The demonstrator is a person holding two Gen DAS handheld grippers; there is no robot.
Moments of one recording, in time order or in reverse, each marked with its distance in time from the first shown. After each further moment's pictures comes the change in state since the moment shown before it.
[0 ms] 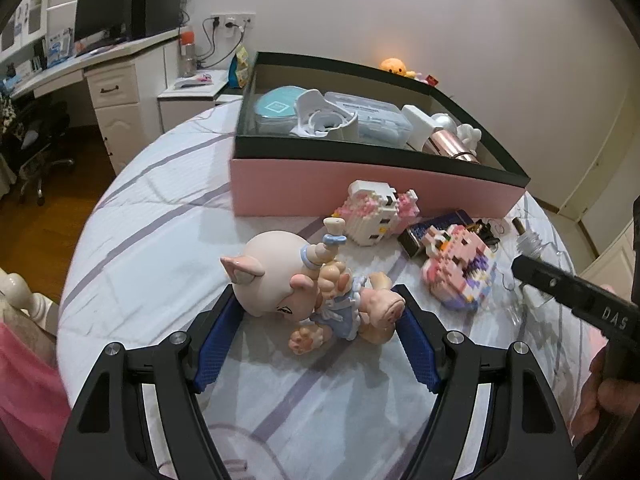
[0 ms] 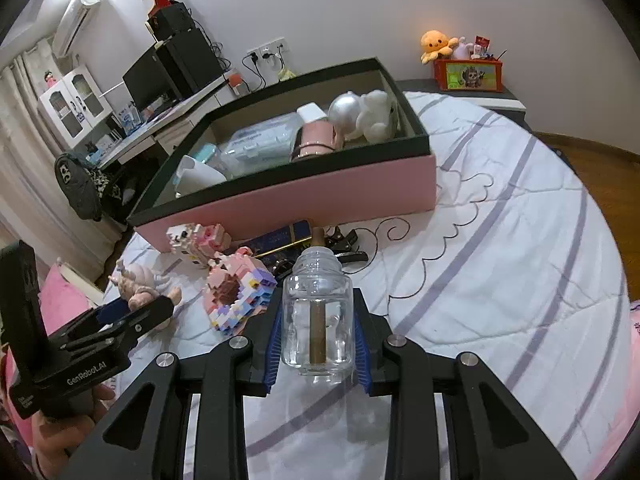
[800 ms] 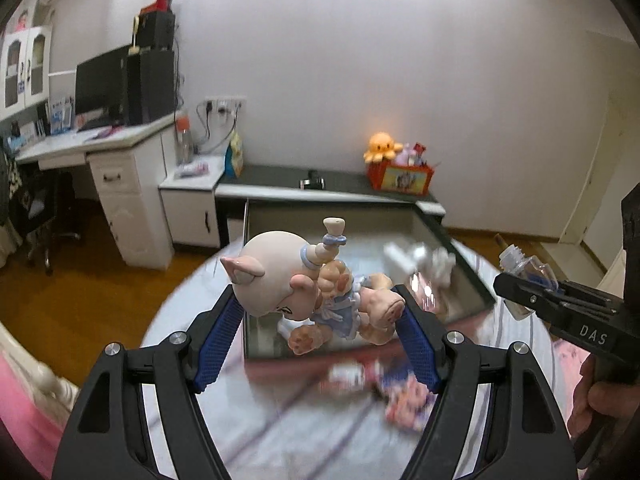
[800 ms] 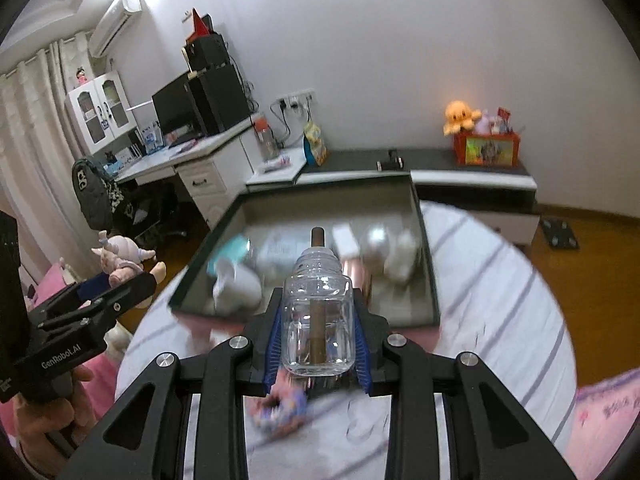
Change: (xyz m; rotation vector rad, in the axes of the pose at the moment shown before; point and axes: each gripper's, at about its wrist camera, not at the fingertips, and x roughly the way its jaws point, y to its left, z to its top) left arm -0.059 -0.018 0.105 0.086 -0.266 0.011; right arm -0.033 0.031 0.093 -0.137 -0.176 0.008
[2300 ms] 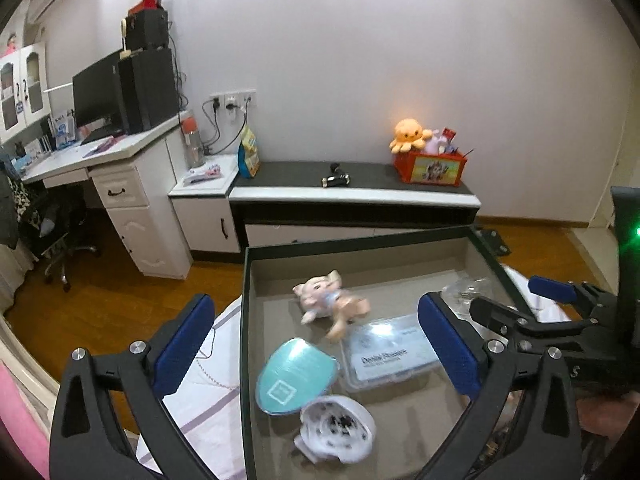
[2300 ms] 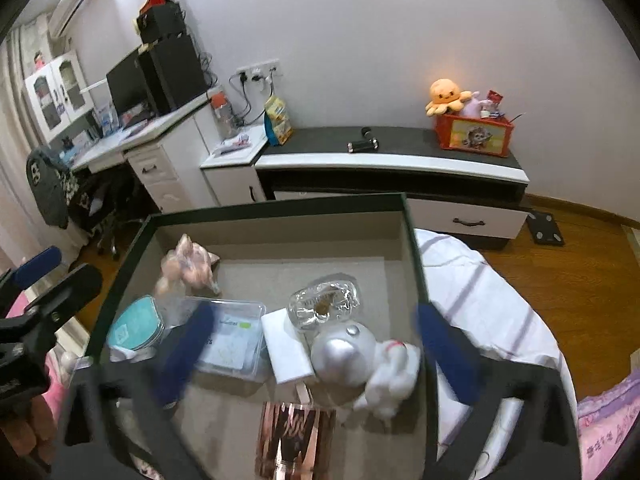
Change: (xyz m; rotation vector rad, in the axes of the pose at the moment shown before) left arm 0.096 -0.003 0.059 0.051 0.058 0.097; right arm 0.101 -0.031 0.052 0.038 0.106 -0.122
